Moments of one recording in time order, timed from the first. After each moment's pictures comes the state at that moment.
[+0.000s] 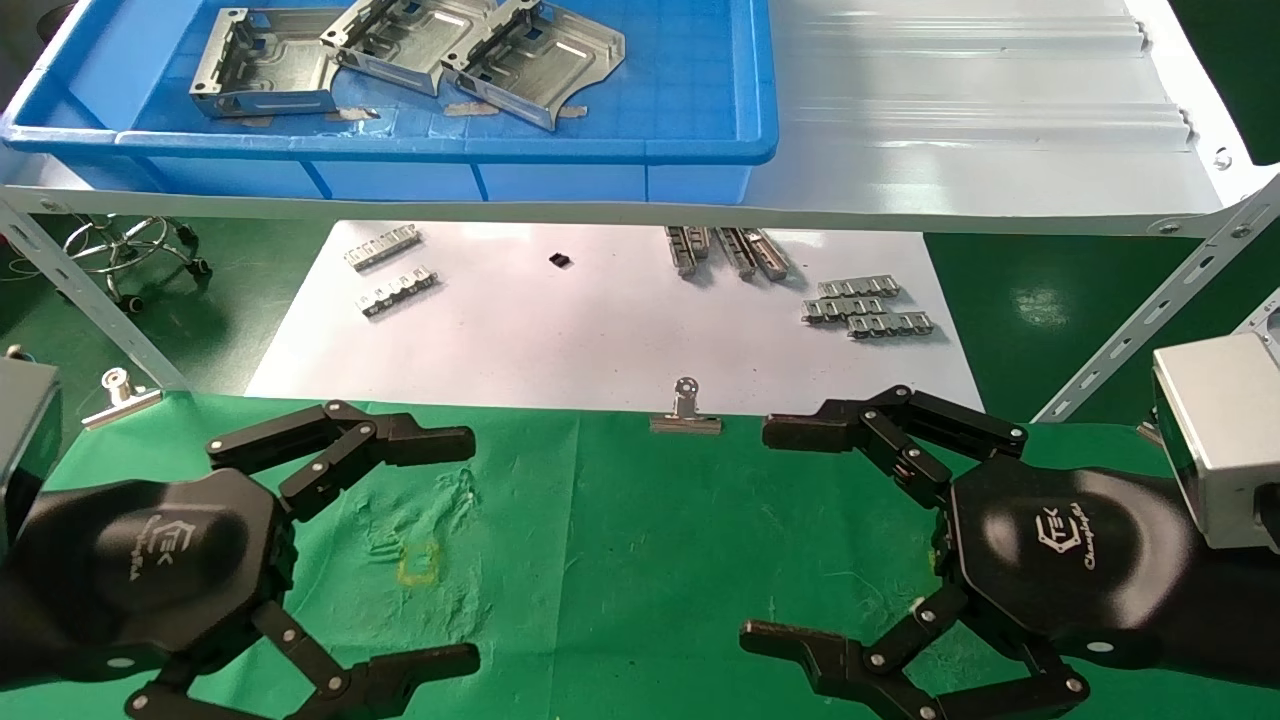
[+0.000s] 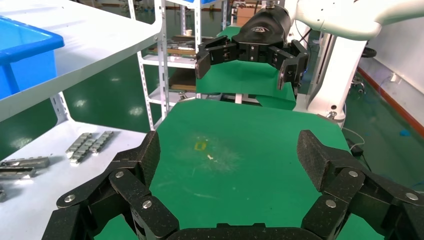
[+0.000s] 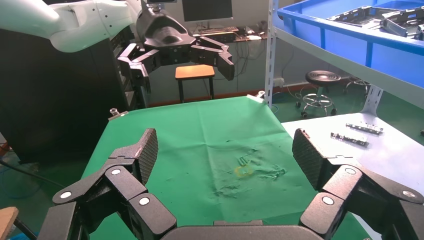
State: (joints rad) left arm -1.08 0.61 0.28 -1.28 0.73 1.50 -0.19; right arm 1.10 -0.56 -0.41 1.25 -0.64 -1.44 0.12
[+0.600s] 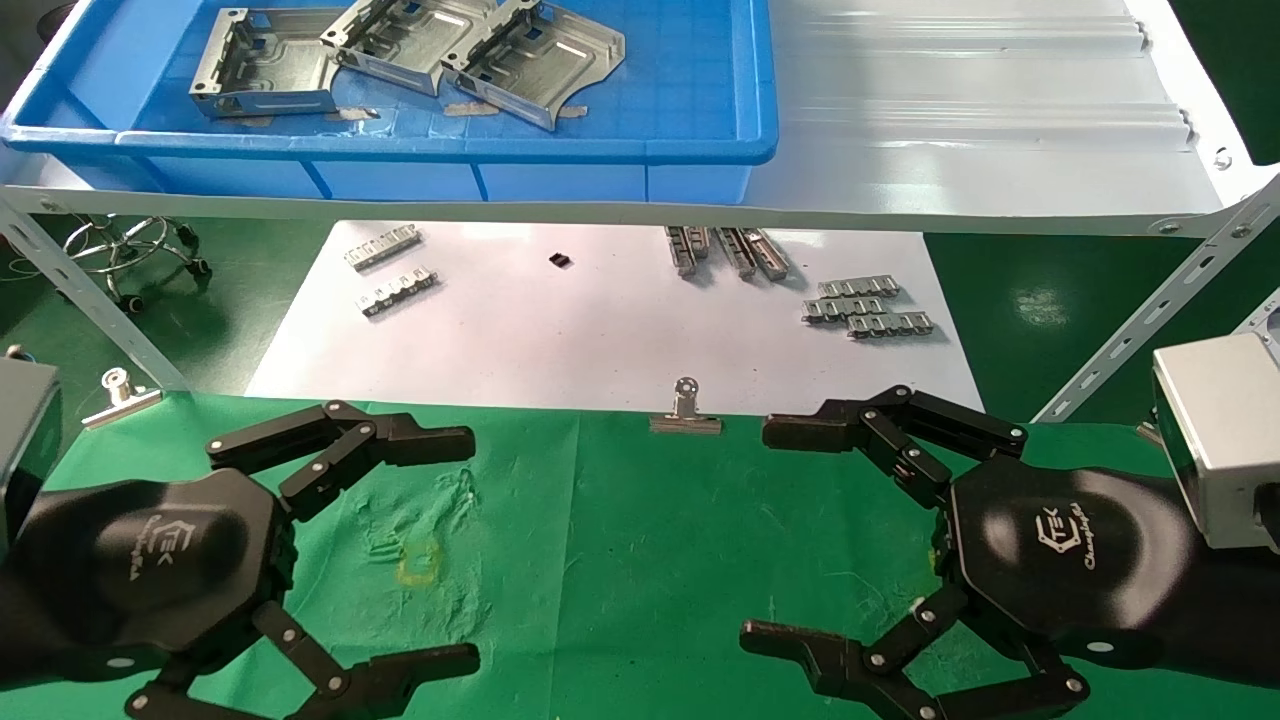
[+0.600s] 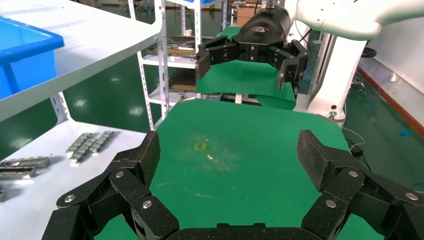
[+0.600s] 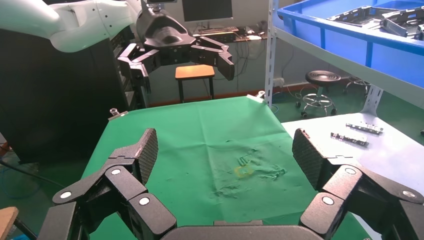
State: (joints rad) left arm -1.08 0.61 0.28 -1.28 0.73 1.50 -0.19; right arm 1.10 -0.56 -0.41 1.25 -0.64 -1.44 0.12
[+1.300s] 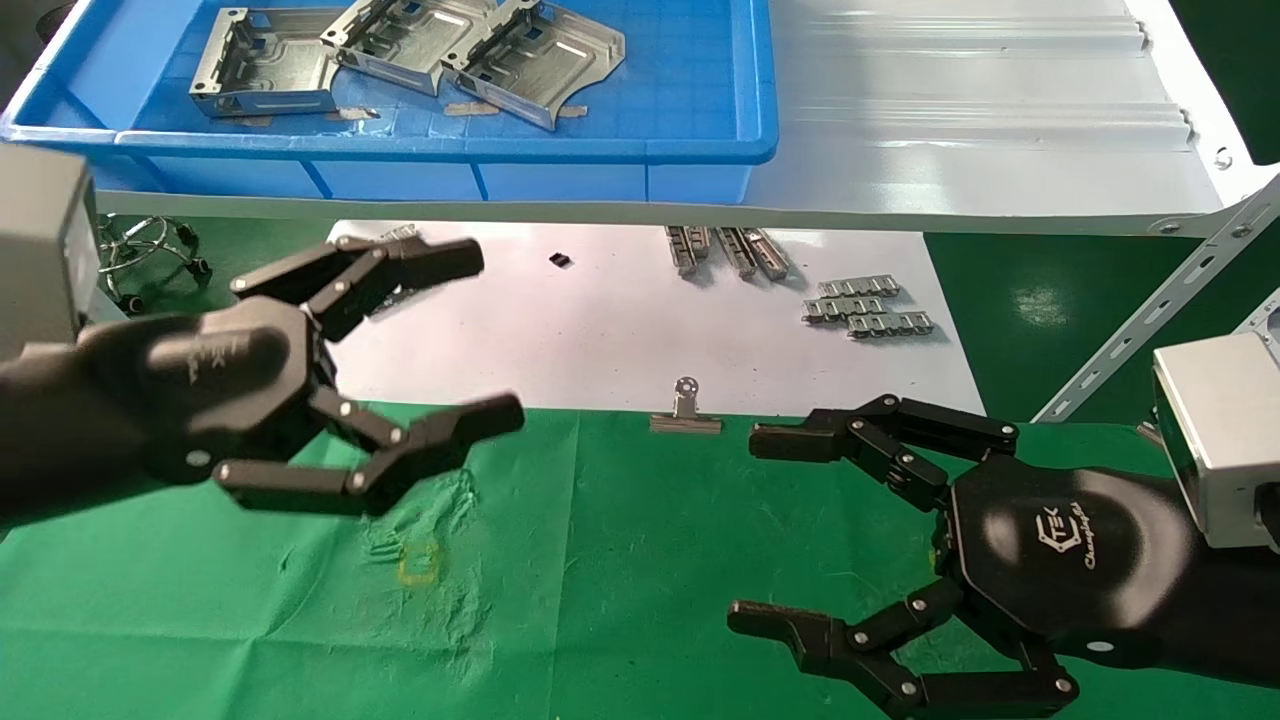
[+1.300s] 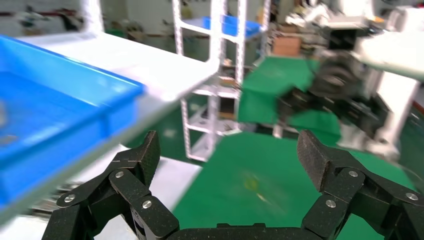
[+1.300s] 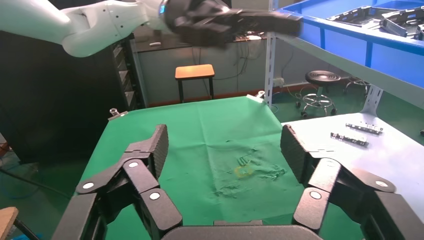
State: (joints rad) left arm -1.20 0.73 0.29 -1.19 0.78 1.33 -0.20; right arm 1.10 -0.56 -0.41 1.25 -0.64 -1.44 0.12
